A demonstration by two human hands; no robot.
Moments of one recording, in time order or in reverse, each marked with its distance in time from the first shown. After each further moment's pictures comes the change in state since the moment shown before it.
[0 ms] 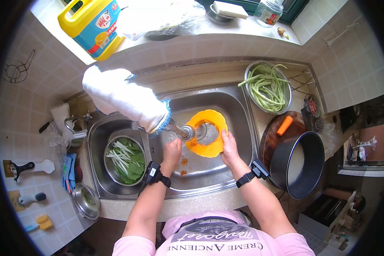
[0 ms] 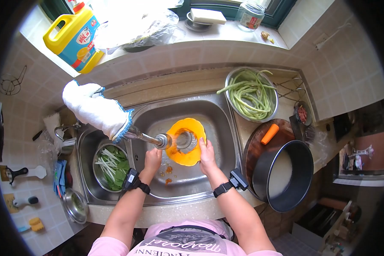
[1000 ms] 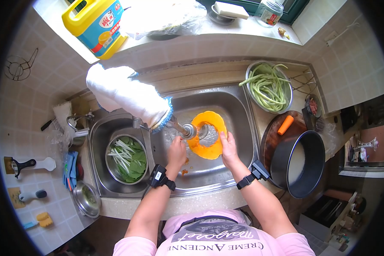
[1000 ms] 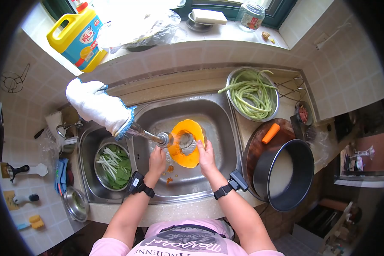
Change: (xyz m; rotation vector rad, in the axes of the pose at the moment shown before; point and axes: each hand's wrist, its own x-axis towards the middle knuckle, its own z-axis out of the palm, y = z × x) left_hand -0.012 0.011 0.013 -0.158 0.288 0.079; right_hand -0.012 0.004 0.006 -0.115 0.041 -0.088
